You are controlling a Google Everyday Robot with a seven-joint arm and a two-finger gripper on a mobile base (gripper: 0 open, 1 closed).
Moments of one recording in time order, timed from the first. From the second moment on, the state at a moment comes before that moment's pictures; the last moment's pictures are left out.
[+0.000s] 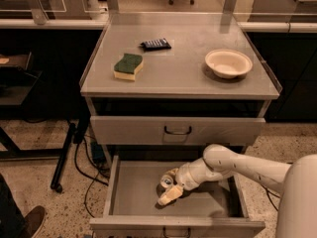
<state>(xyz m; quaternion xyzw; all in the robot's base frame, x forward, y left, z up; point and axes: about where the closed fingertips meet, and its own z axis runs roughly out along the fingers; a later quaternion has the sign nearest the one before) 0.520 -0.033 0.406 -0.54 0.74 0.35 0.22</state>
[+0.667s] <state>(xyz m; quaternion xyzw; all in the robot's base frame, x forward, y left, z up) 0.520 -0.032 0.408 -0.54 0.74 0.35 0.22</state>
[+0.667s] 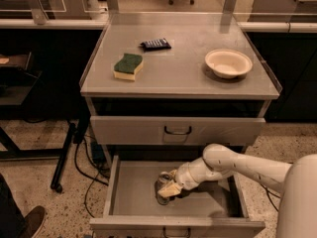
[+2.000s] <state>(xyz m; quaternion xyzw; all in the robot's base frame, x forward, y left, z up) 0.506 -0.058 0.576 -0.51 0.74 0.29 0.32</state>
